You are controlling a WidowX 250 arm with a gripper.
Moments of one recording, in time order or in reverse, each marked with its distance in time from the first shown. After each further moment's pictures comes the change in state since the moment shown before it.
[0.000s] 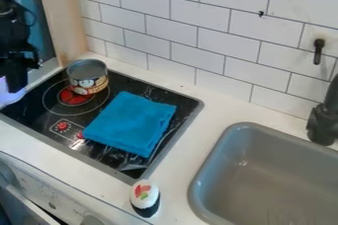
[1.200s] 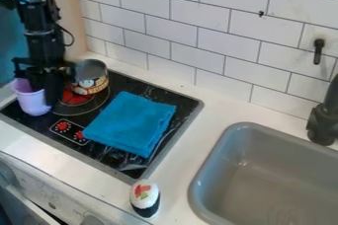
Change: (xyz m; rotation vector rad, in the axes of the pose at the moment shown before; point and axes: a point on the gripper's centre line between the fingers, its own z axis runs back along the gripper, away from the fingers) arm 0.027 -0.036 -0.036 -0.018 0.115 0.027
